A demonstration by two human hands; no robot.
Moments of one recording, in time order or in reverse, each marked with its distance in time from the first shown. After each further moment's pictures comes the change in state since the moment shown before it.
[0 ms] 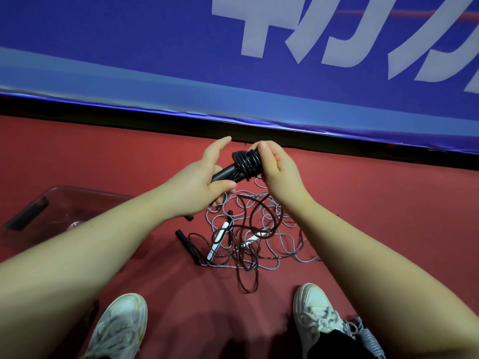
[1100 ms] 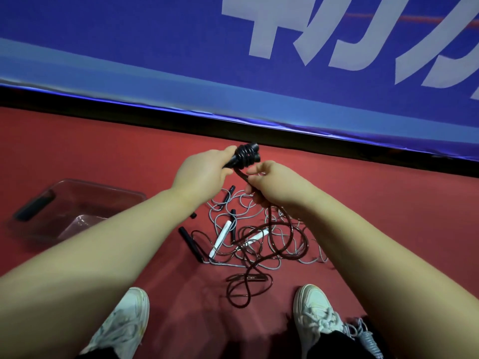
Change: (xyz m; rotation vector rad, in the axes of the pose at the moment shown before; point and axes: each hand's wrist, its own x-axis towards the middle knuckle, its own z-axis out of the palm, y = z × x) left_hand 0.030 -0.025 0.009 0.630 0.279 0.001; right_hand -0.007 -0.038 0.006 -0.084 -0.358 0.465
